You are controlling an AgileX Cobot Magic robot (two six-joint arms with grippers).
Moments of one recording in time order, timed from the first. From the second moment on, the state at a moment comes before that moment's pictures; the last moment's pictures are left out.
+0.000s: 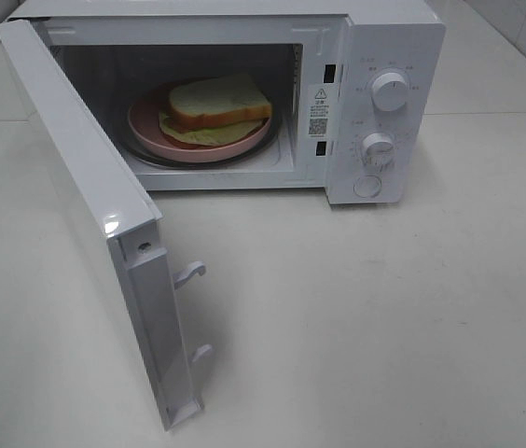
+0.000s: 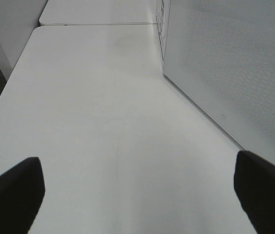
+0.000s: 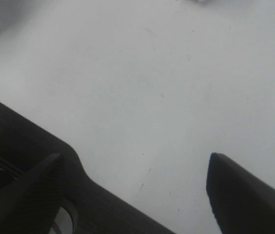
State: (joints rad) left arm 0.03 0.00 -0.50 -0.08 1.04 0.06; right arm 0.59 0.61 -0.73 -0.15 1.10 0.05
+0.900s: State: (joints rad) left arm 0.03 0.00 -0.50 -0.08 1.04 0.06; right arm 0.25 0.17 -0.62 -0.15 1.08 0.05
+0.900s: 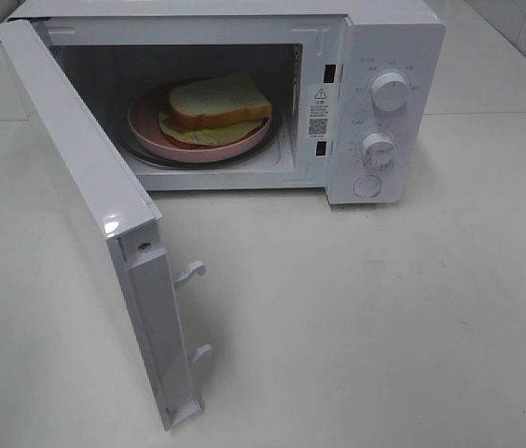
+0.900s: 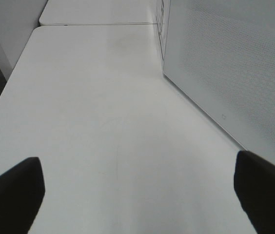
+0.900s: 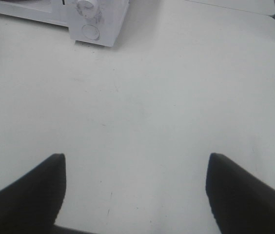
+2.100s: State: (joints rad) left arm 0.03 0.00 -0.50 -0.08 1.04 0.06; right arm 0.09 0.00 -0.51 -0.15 1.04 0.06
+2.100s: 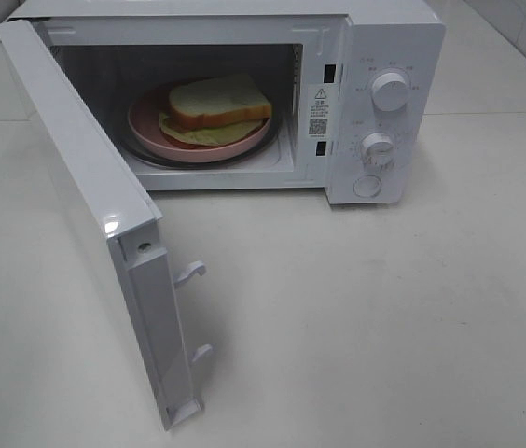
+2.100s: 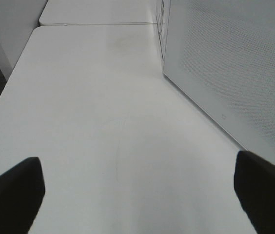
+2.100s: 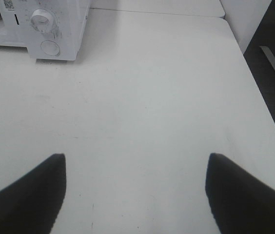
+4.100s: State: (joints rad) left arm 0.03 0.31 -0.45 -0.09 0.67 0.06; right arm 0.09 0.00 -0.51 -0.15 1.04 0.06
